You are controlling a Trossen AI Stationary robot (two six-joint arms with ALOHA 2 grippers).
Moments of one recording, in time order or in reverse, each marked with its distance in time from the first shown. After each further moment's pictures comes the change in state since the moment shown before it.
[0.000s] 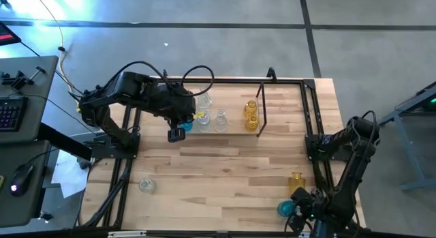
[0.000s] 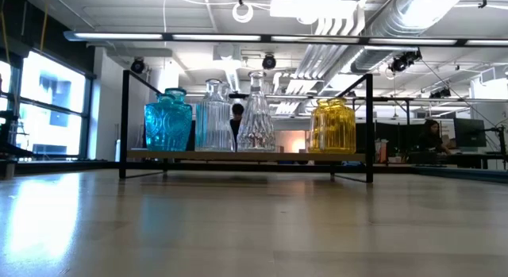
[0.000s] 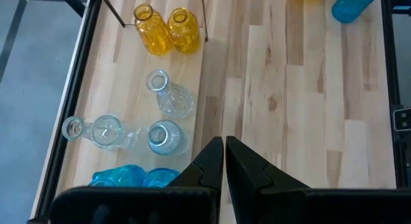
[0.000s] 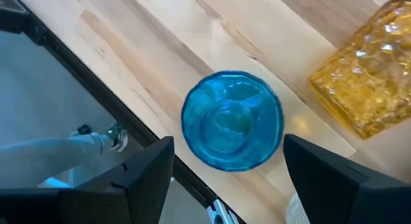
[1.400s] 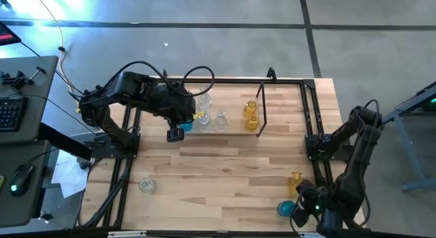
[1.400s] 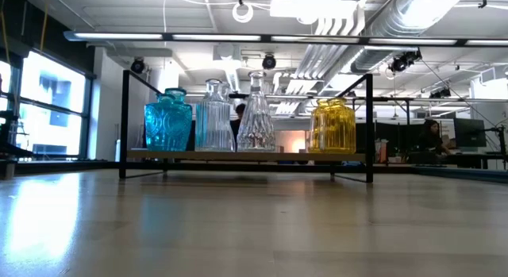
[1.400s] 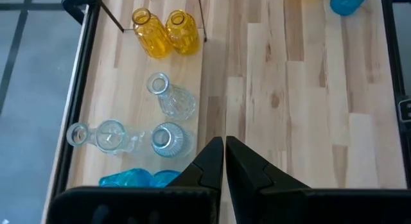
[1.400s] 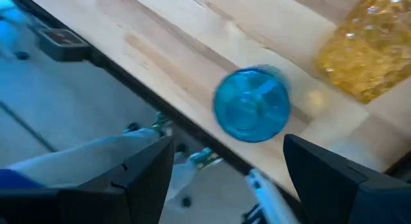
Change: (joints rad) left arm 0.000 -0.001 0.000 0.000 0.000 0.052; right arm -0.029 -0.144 0.024 -0.026 -0.020 0.135
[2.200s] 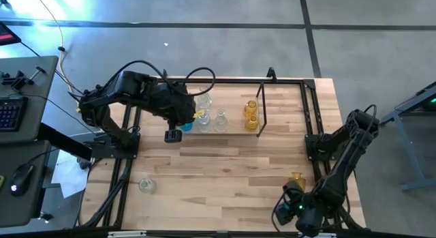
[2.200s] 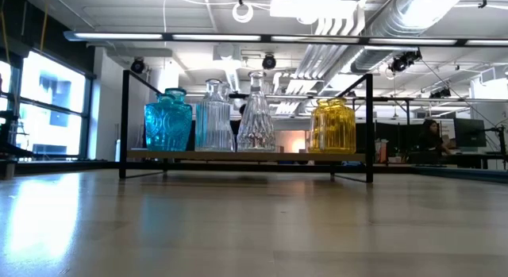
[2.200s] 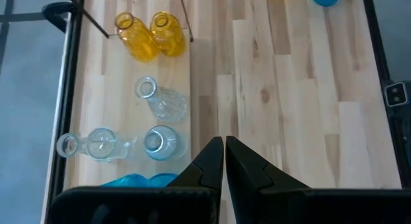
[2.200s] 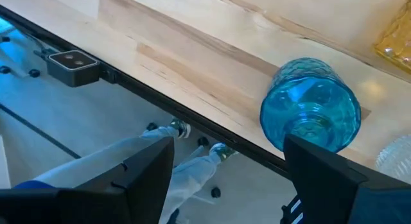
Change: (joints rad) left arm 0.009 0.000 0.000 0.000 0.057 0.071; right arm -0.136 0.067 0.001 0.141 -0.095 0.014
